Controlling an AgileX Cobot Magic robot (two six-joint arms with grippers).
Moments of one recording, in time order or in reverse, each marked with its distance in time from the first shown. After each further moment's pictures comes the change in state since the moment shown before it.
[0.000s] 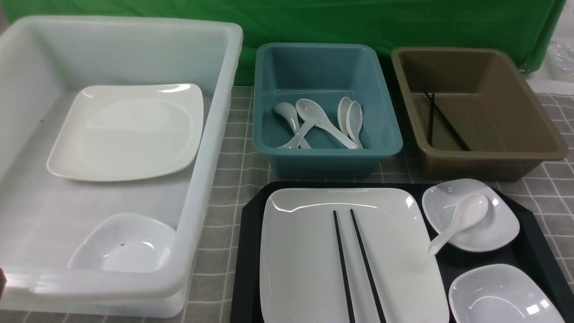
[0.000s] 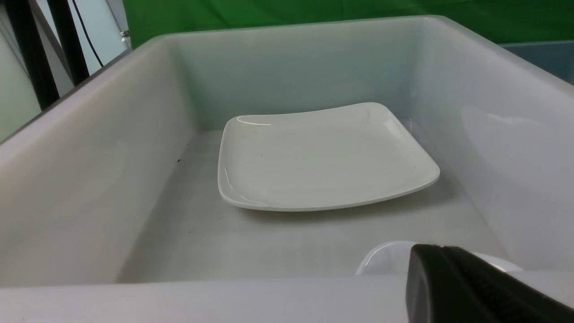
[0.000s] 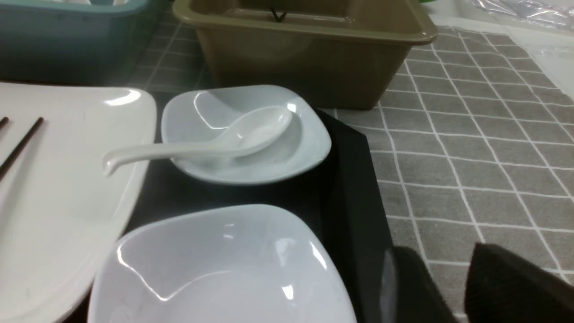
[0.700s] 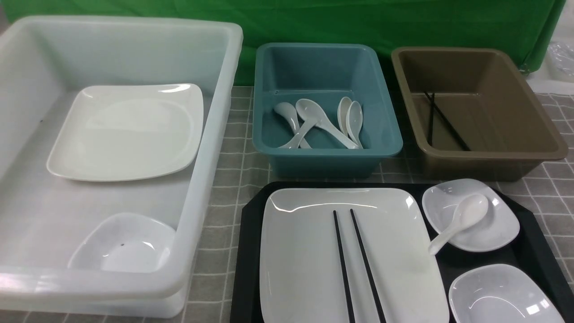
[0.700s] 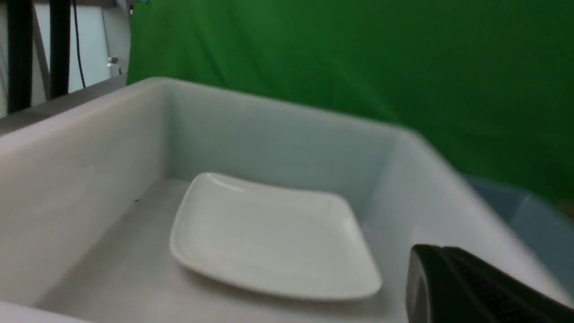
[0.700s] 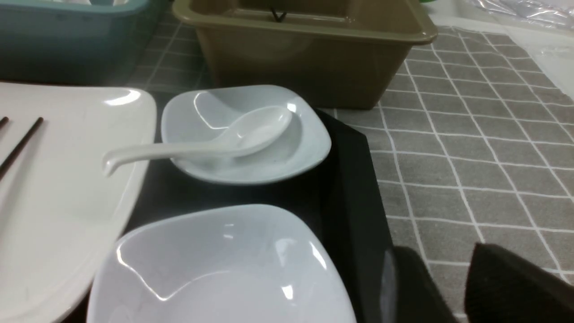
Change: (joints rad) right arm 0.000 0.000 0.000 -0.003 0.001 -0.011; left arm 0.000 0.000 0.000 -0.249 -0.217 -0.174
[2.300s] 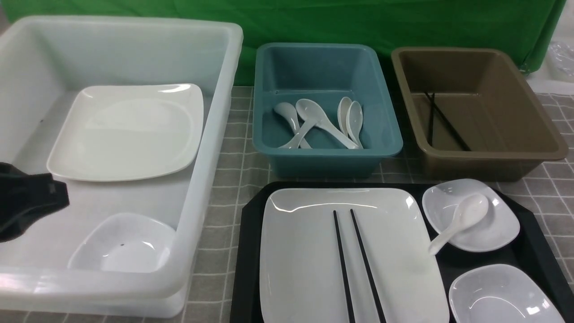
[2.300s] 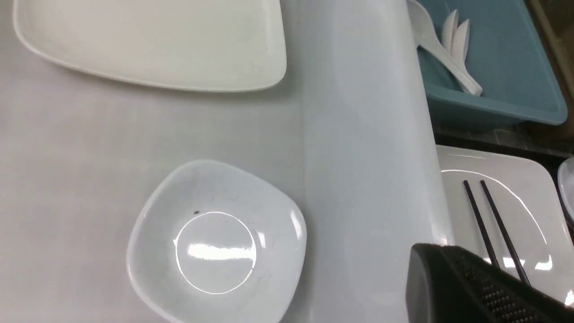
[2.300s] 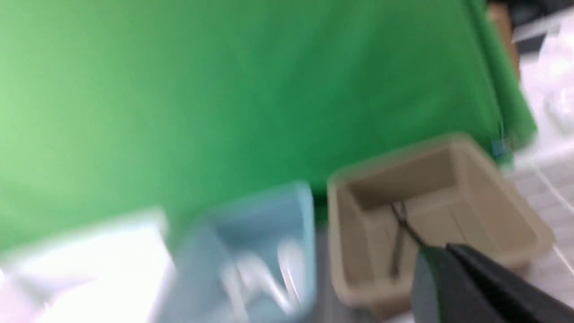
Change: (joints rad) right arm 0.160 0.406 -0.610 0.051 0.051 0.407; left arm 0.000 0.759 -0.759 -0.120 0.850 0.100
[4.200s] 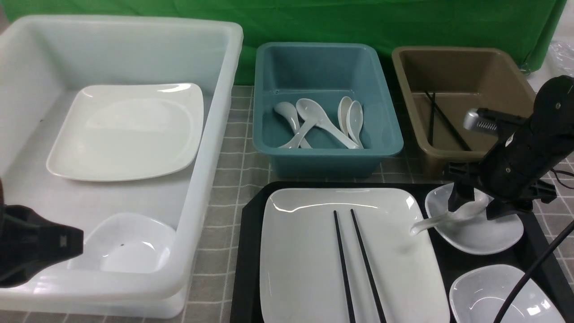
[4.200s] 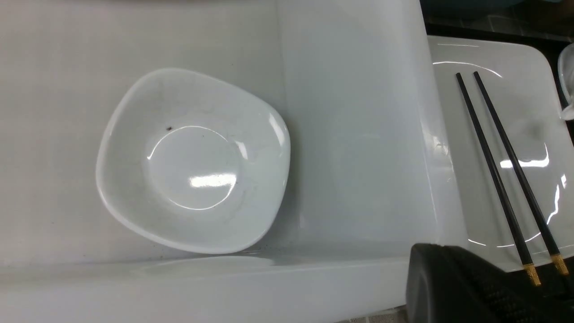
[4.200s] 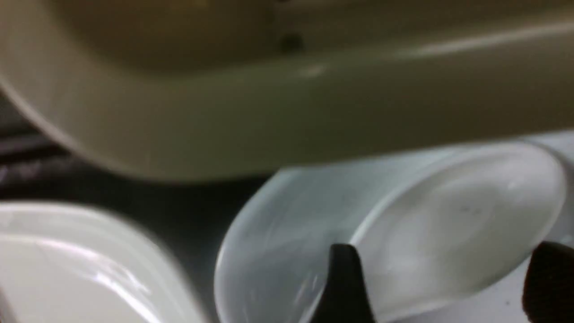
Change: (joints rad) right arm -0.059 1.461 -0.628 0.165 0.345 -0.179; left arm 0.000 0.000 0.000 -0.043 0.182 0.108
